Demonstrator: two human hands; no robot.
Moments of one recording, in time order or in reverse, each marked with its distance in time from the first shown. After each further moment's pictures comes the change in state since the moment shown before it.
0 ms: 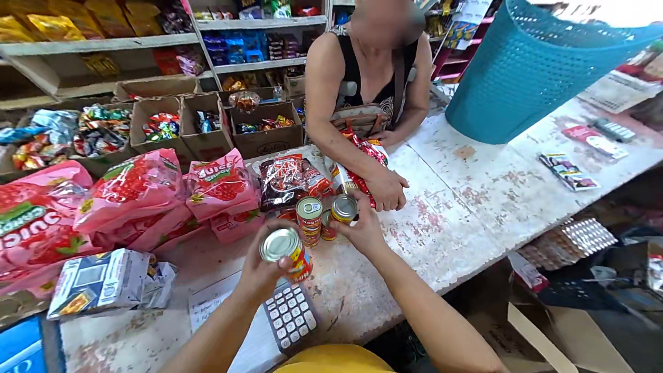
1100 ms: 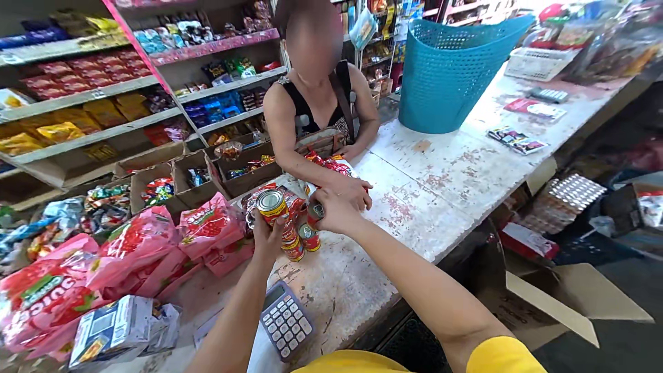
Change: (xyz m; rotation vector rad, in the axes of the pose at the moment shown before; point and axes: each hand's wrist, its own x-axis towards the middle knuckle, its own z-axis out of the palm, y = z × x) left_hand 0.075 -0.063 0.013 0.461 0.059 0.256; right_hand 0.036 -0.043 -0.044 -0.490 -0.279 0.015
